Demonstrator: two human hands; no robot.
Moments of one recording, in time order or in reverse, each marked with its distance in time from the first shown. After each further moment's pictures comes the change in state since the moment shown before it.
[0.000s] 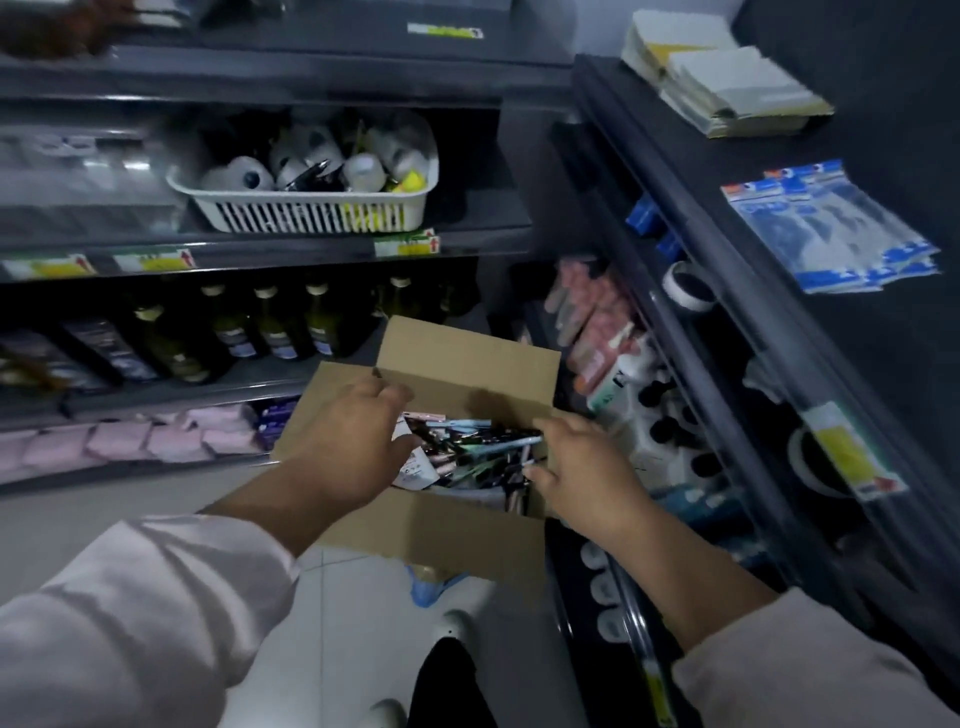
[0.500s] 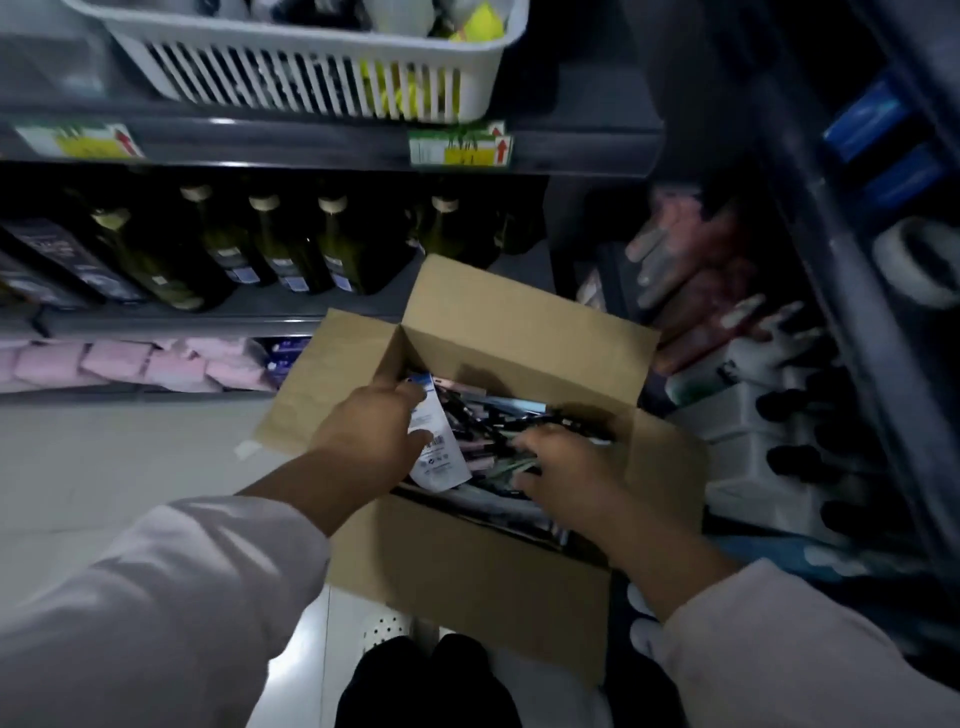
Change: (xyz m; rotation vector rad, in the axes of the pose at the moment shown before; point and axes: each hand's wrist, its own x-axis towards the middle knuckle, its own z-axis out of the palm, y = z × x) left_hand 0.099 -0.072 0.113 -0.060 -0.216 -0.246; right_hand 0.153 0.005 0.113 0.084 -0.405 -0.047
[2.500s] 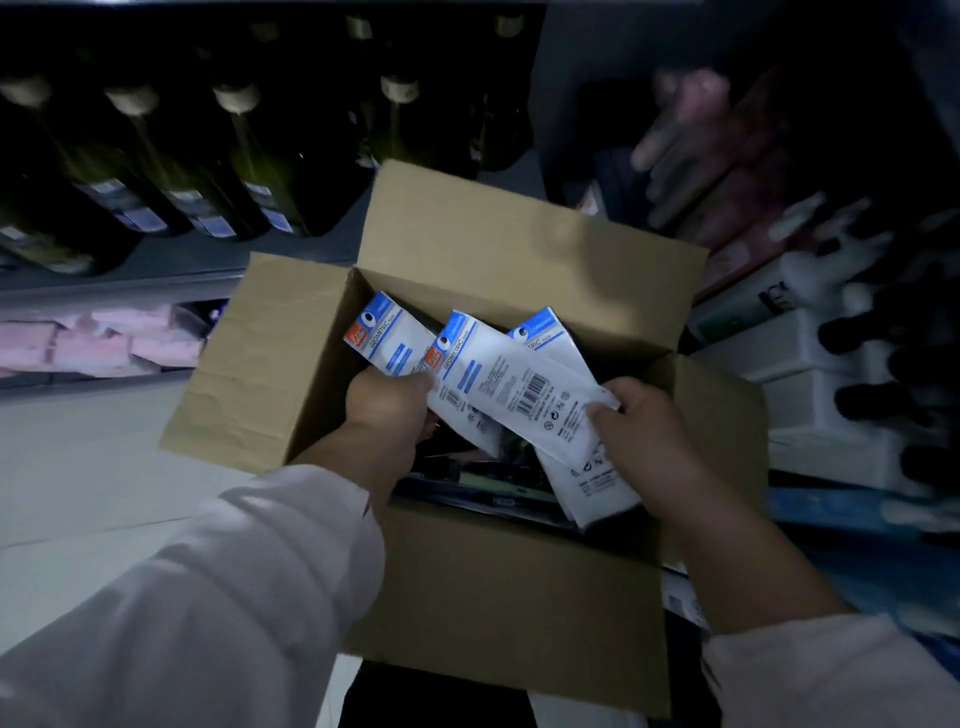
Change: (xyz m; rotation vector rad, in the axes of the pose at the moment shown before) left_hand 0.086 0.006 0.098 -1.344 0.088 -0.738; right_hand 0.046 0.061 0.041 0.738 0.360 0.383
